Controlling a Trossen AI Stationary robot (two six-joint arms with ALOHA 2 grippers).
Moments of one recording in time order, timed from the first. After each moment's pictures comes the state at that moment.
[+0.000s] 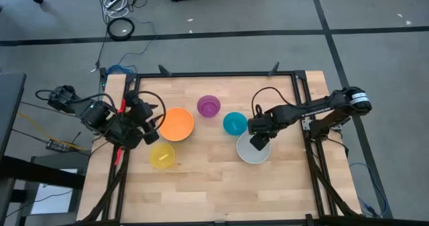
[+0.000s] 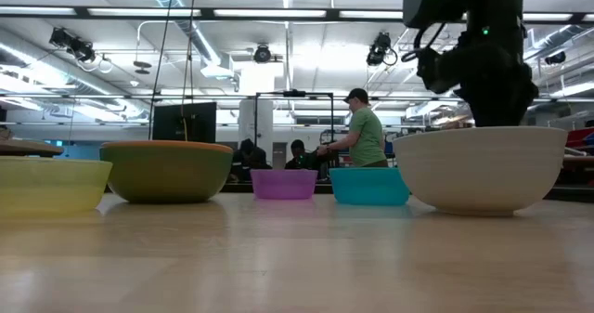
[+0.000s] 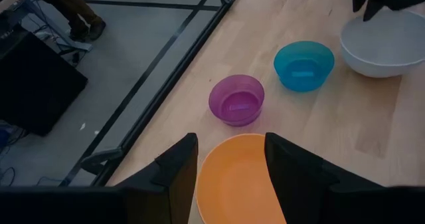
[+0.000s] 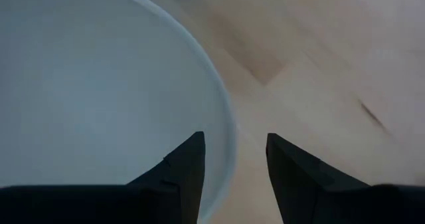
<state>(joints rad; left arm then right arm) -0.51 1.09 1.35 -1.35 -0.91 -0.69 0.09 1.45 0.96 -1.00 0.05 0.93</state>
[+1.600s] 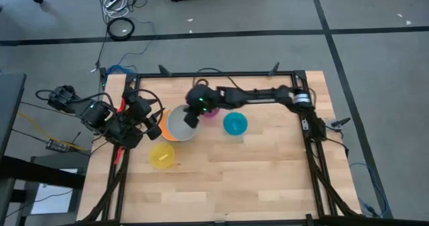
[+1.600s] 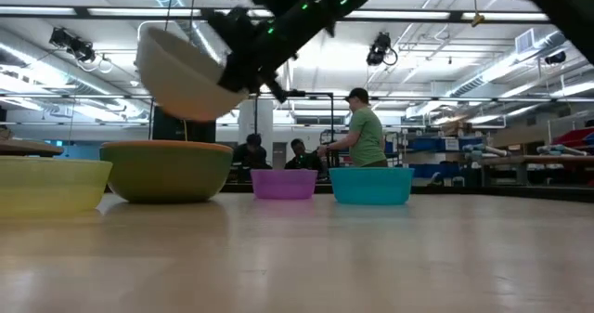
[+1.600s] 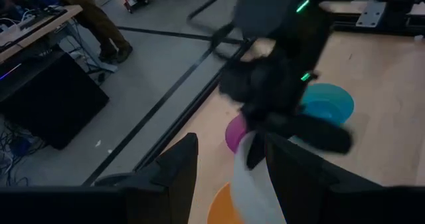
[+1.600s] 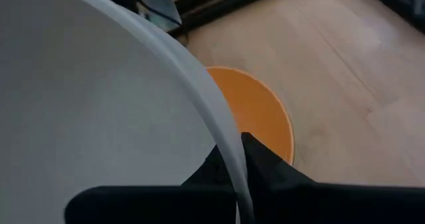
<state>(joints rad) -0.51 1.09 1.35 -1.28 -1.05 -0.69 -0.14 2.15 1.84 -0.34 0.00 0.31</state>
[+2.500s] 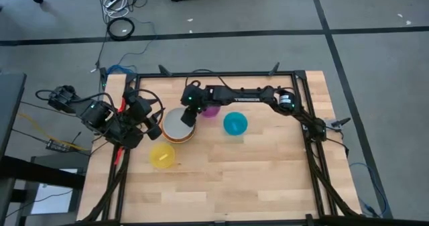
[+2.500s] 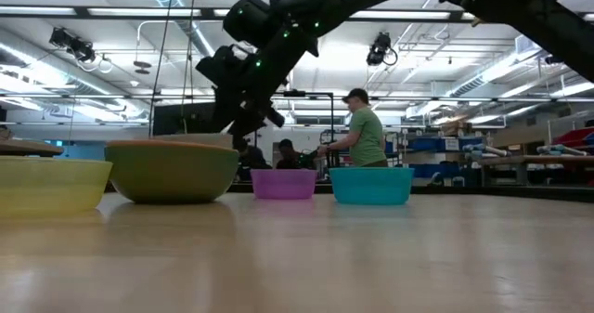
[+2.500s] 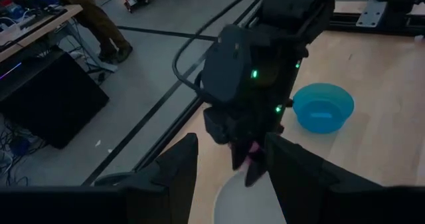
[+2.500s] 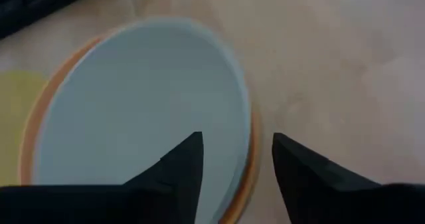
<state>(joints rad) -0.51 1.09 1.35 -1.28 -1.05 -0.69 -0.18 2.33 2.07 -0.58 -0.01 0.28</state>
